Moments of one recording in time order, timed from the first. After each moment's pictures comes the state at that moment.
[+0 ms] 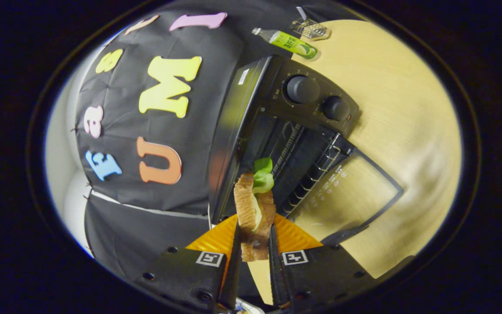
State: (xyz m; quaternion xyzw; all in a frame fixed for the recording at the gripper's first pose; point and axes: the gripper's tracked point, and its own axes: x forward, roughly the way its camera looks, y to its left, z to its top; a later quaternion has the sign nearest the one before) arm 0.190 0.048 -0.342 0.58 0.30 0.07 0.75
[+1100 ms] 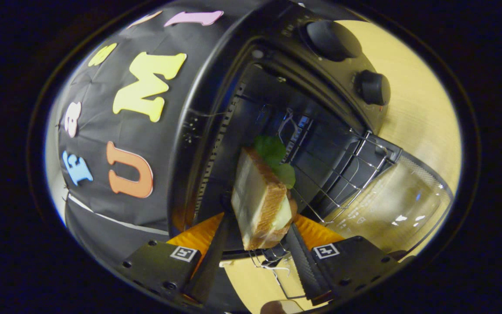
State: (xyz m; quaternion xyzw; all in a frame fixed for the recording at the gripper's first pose) arm 0.263 0.080 -0.396 0.52 0.32 0.00 0.79
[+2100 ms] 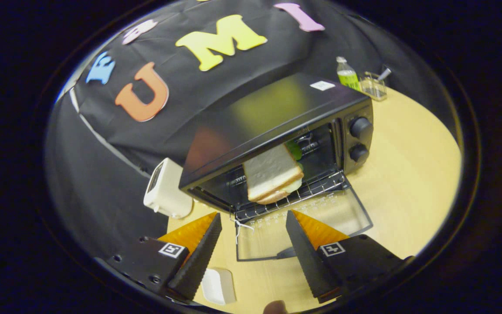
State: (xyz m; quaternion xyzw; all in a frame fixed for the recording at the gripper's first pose) arm 0.150 0.078 -0.331 0.20 0.37 0.05 0.91
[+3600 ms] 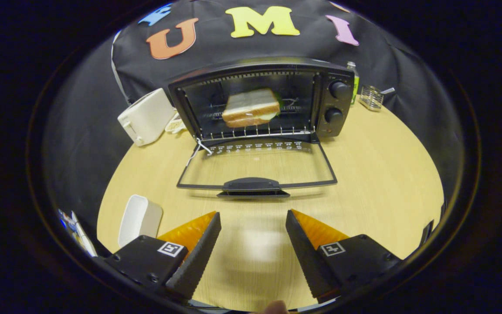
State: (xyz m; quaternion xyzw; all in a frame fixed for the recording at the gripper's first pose) arm 0.064 0.047 -0.451 0.04 0.43 0.03 0.90
